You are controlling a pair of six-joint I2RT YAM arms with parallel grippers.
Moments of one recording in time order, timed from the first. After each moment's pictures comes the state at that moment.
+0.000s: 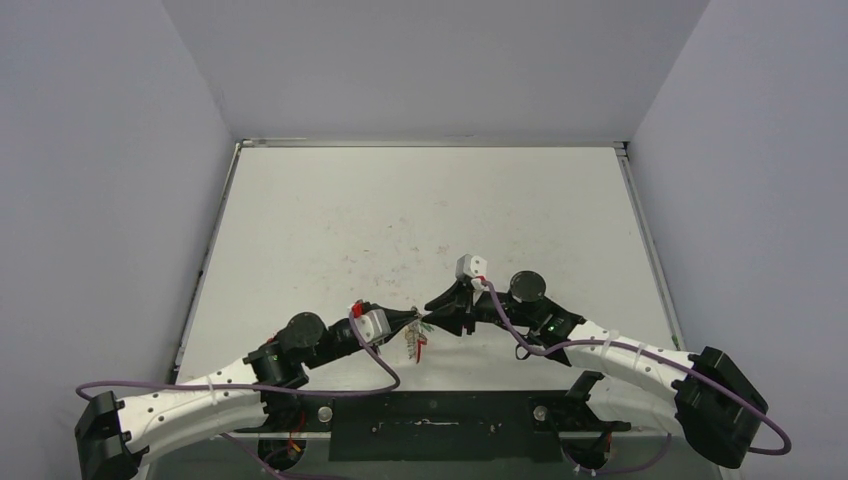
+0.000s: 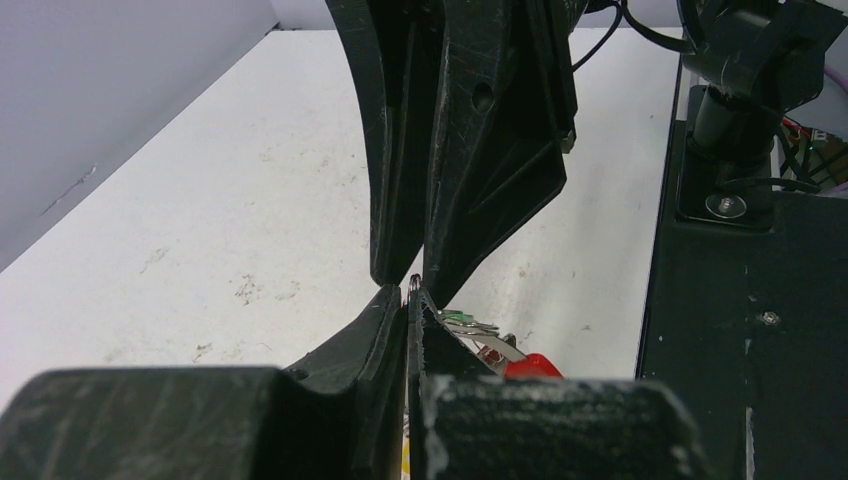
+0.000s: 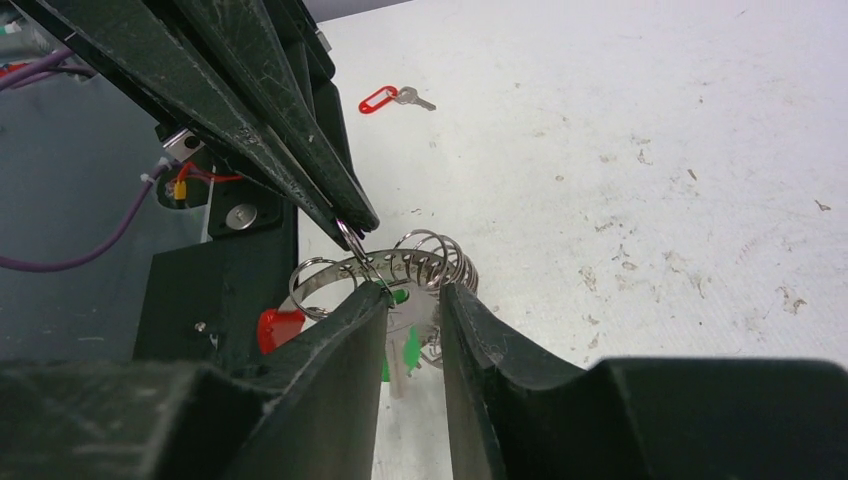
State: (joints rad) left arm -1.08 0.61 0.28 0.35 0.09 0.17; right arm 0.83 1.06 0.41 0.53 -0.60 0.08
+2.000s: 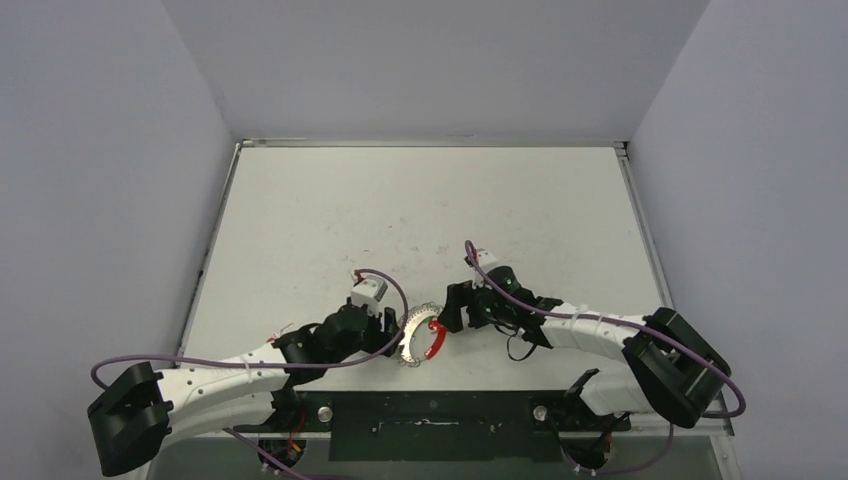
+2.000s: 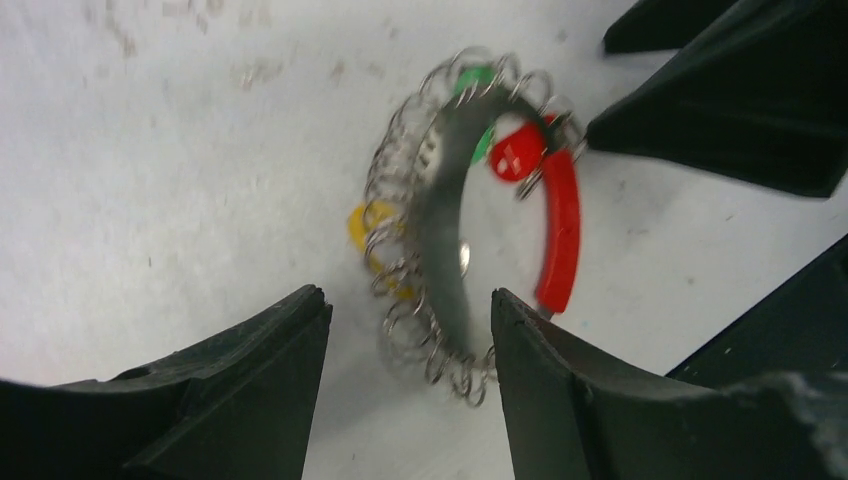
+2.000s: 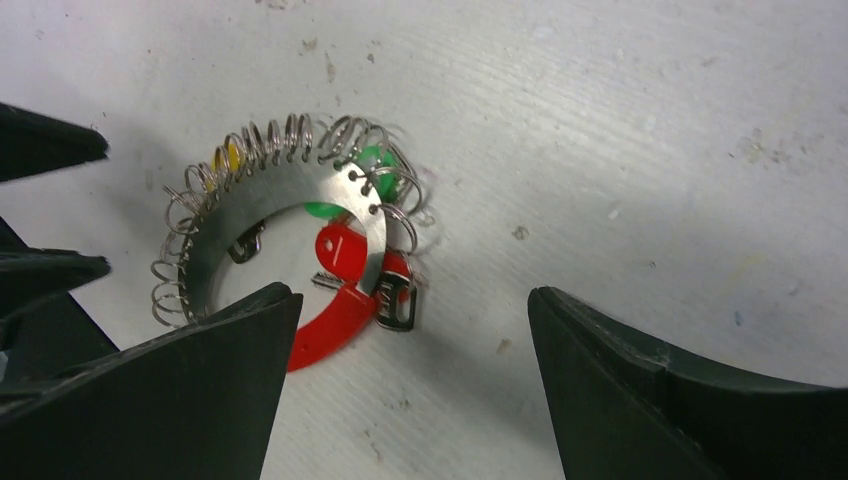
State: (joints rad) left arm -1.01 0.94 0.35 0.04 -0.26 -0.52; right arm 0.74 1.28 0.42 0.16 -0.15 0.46
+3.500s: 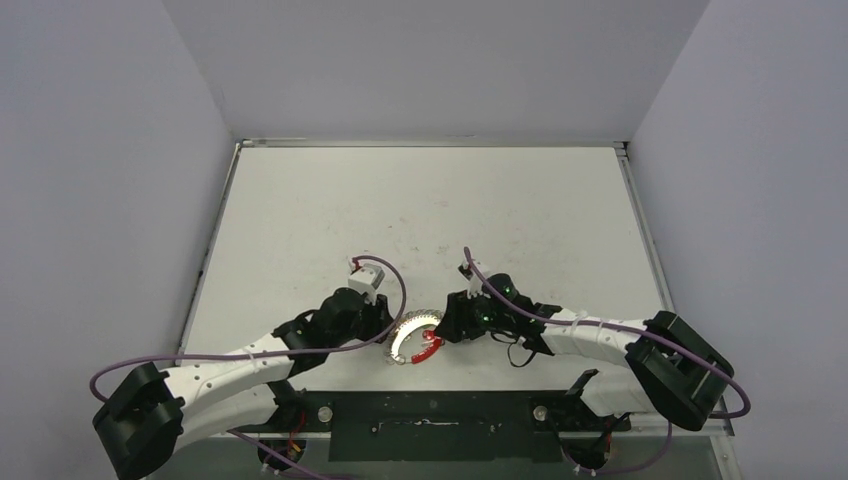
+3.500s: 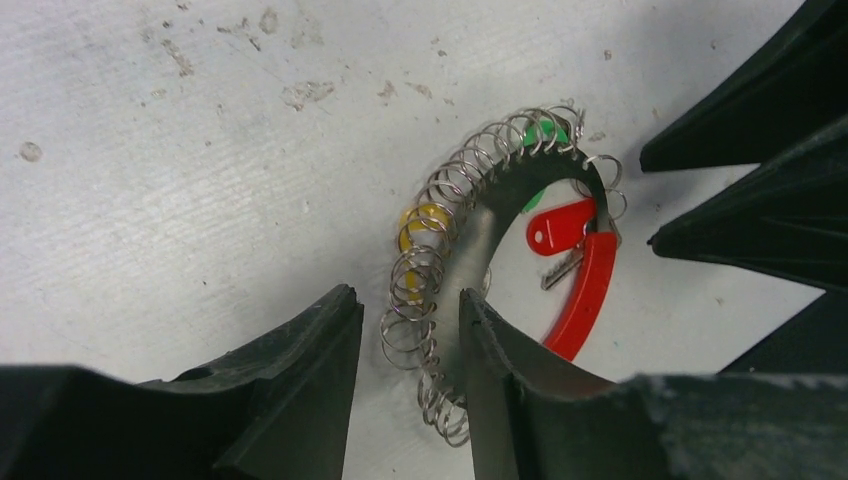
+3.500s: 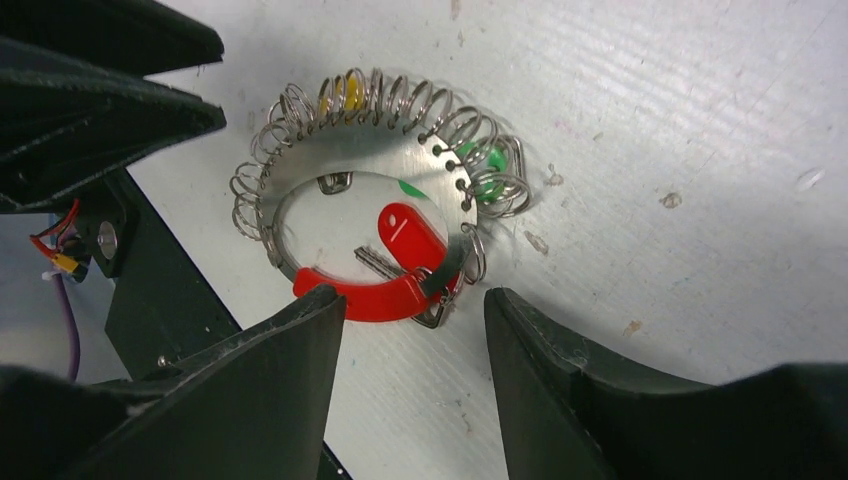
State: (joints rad) left arm -0.86 0.97 0.34 0.01 -0.16 -0.50; right arm 0.79 1.31 0.39 0.25 -0.30 0.56
